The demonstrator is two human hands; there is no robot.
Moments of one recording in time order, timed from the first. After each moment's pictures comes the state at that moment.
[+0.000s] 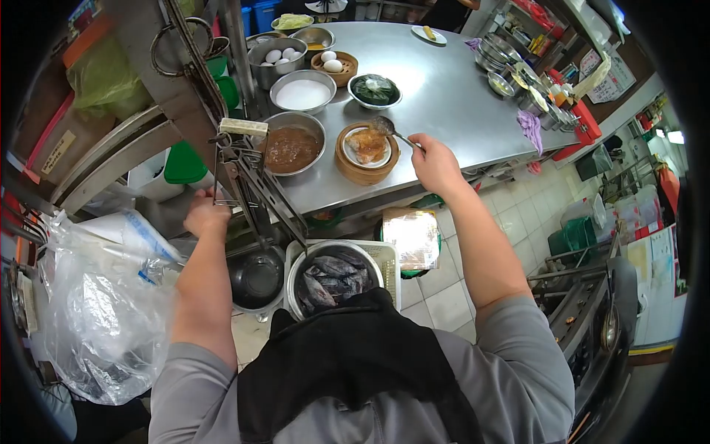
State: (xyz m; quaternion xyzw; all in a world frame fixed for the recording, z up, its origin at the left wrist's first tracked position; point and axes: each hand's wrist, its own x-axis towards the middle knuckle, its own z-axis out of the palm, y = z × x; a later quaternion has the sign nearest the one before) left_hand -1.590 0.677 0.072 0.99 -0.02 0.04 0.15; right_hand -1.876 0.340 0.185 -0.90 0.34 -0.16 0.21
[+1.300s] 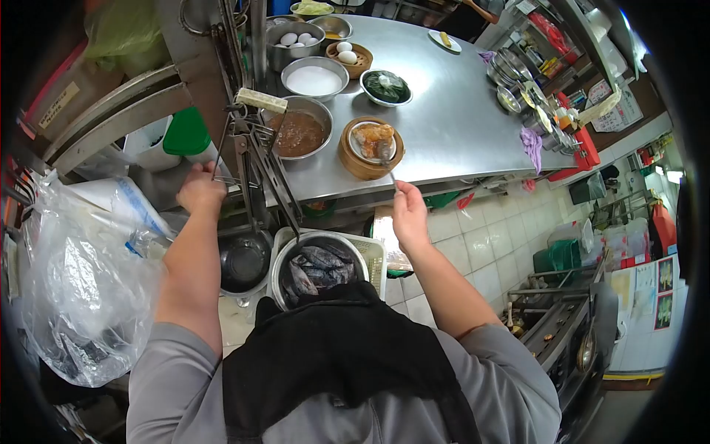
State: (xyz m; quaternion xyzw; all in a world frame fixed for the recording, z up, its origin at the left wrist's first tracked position) left_hand -1.593 0.678 0.078 0.99 -0.03 0.03 0.16; right_hand -1.900 0.413 0.072 -0.69 0.36 -0.30 0.55
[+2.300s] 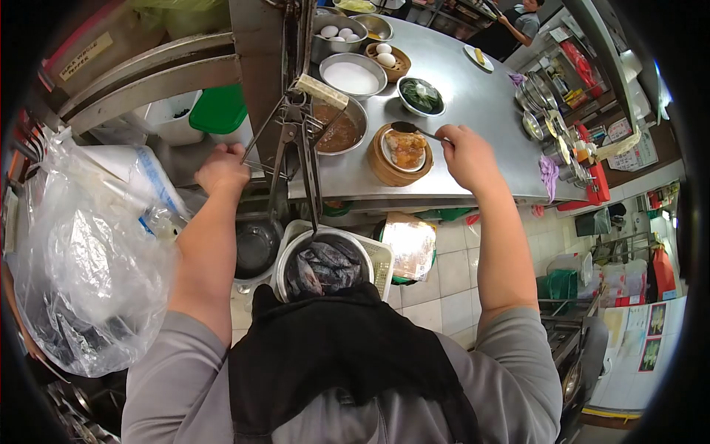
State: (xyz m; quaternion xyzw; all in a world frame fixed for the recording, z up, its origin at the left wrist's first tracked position) left_hand -1.590 0.679 0.081 0.98 -0.01 -0.01 0.18; right_hand -1.832 0.344 0.235 -0.98 0.19 -0.07 0.00
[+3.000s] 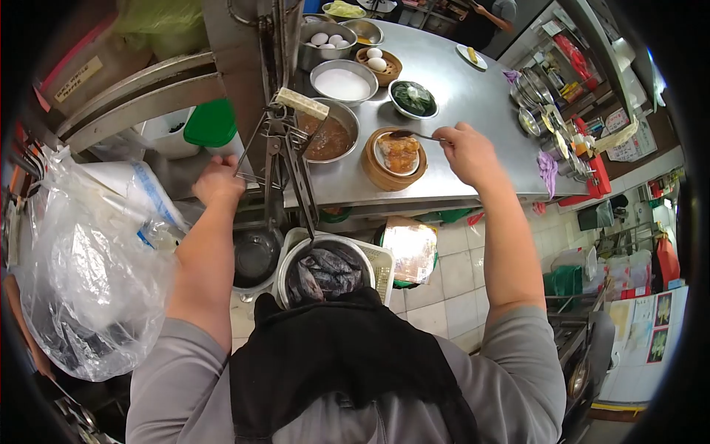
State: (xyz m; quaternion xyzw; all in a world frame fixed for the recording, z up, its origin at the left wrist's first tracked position) left_hand -1.589 0.676 0.078 0.98 0.01 0.01 0.18; right_hand -1.839 0.316 0.237 -0.98 0.16 -0.09 -0.04
